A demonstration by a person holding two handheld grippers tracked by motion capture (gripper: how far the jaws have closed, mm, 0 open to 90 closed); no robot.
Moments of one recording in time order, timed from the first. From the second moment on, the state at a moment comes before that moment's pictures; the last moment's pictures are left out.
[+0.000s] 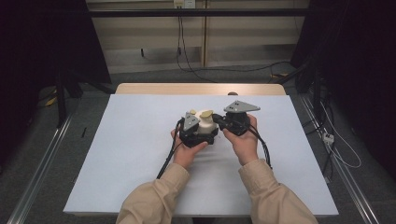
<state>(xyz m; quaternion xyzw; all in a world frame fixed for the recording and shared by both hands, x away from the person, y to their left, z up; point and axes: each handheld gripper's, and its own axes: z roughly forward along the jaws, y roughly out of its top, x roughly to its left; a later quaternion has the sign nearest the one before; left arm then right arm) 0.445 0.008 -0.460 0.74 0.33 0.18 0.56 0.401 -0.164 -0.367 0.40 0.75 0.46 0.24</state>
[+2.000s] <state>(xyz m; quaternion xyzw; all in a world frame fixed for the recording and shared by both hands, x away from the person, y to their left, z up) 0.445 0.007 -0.460 0.74 0.33 0.18 0.56 0.410 -0.153 -0.366 0.39 0.75 0.47 0.24</state>
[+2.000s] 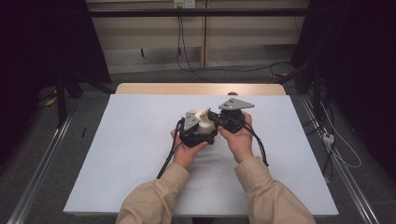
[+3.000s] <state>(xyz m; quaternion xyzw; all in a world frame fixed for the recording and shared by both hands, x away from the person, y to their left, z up) 0.445 0.008 -0.460 0.74 0.33 0.18 0.56 0.415 -0.145 -0.365 0.39 0.75 0.47 0.24</state>
